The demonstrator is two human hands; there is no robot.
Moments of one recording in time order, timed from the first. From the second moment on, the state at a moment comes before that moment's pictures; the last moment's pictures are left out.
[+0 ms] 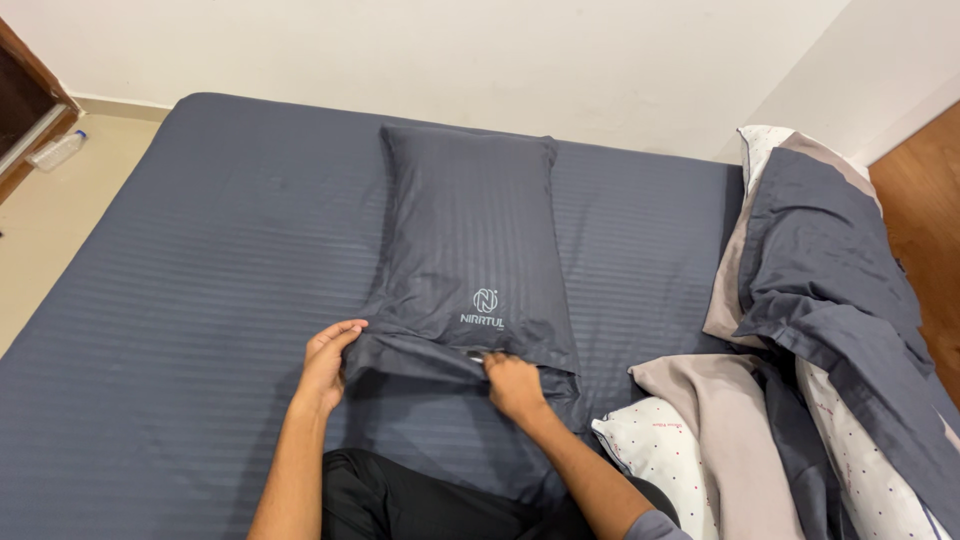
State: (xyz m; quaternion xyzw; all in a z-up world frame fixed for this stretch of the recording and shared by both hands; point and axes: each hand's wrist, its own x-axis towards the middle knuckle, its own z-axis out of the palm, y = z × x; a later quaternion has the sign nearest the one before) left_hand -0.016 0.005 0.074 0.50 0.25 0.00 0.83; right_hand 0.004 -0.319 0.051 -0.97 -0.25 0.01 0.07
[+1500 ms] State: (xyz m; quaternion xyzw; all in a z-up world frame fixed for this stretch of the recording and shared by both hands) left_hand 0.036 0.006 0.049 0.87 0.24 0.19 0.39; right_hand 0.056 -0.412 0.094 -0.96 -0.11 0.17 0.19
